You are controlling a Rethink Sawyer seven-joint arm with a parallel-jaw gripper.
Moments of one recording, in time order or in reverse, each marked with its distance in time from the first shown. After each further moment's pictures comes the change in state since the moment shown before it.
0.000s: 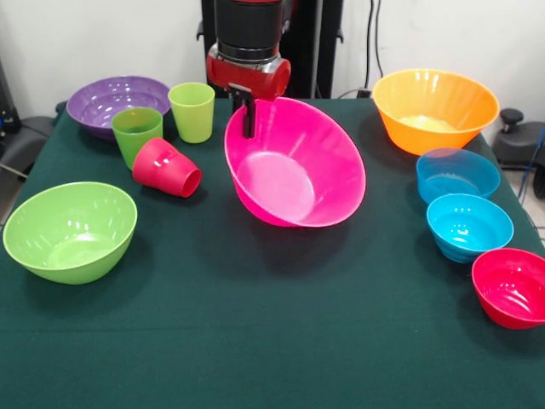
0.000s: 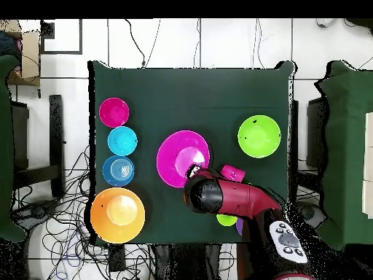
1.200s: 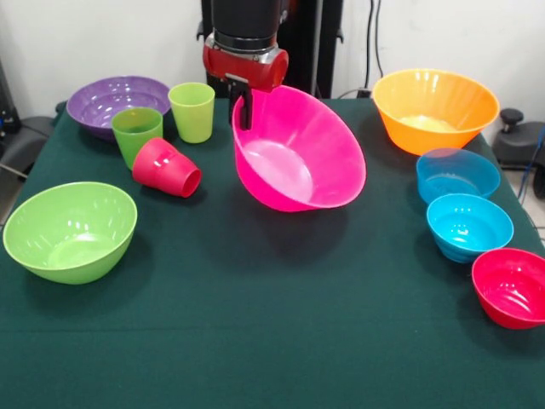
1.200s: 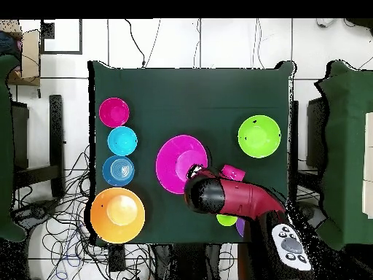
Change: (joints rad) arm -0.001 -0.037 0.000 0.000 0.000 0.052 0.000
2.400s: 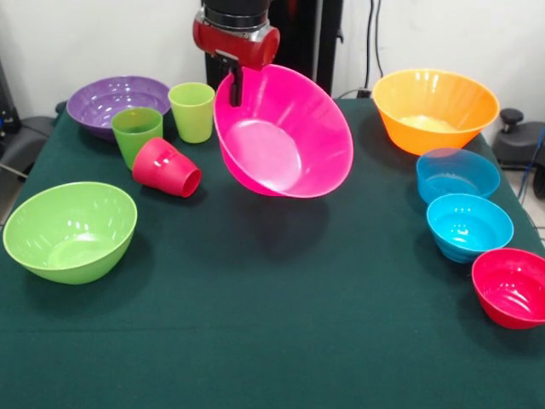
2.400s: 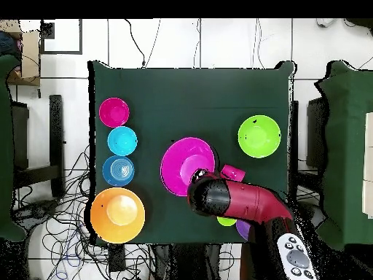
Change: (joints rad) arm 0.008 -0.058 -0.032 0.000 -0.004 0.116 0.000
